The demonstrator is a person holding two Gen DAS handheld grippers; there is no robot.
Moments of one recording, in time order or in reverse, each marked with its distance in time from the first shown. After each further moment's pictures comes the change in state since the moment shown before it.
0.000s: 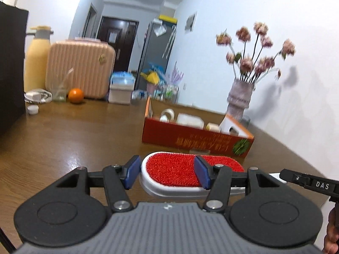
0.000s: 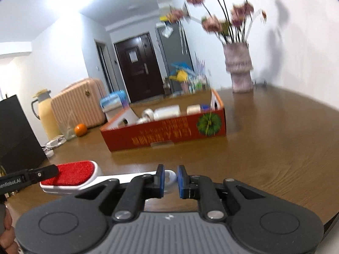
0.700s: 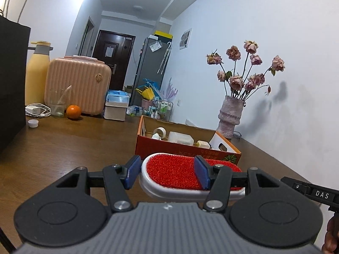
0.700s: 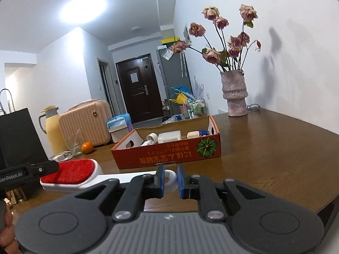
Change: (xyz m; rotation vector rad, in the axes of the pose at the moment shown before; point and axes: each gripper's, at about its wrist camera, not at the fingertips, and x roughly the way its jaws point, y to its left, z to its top) left arm -0.020 -0.013 0.011 0.002 -0.073 -0.030; right arm -0.041 0.006 0.004 -0.001 -0.086 -0.018
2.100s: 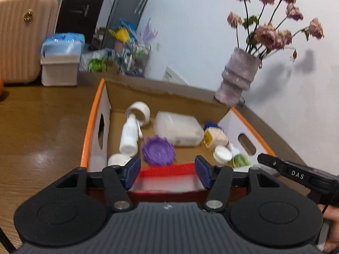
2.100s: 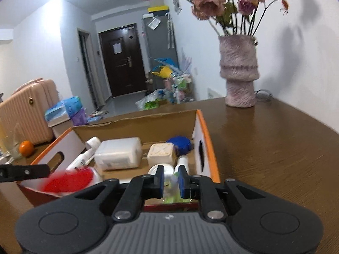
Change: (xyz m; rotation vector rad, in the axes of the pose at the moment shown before) left arm 0.315 0.031 0.051 -0.008 0.375 -0.173; right arm 0.296 -0.070 0.073 -0.028 0.183 -0.075
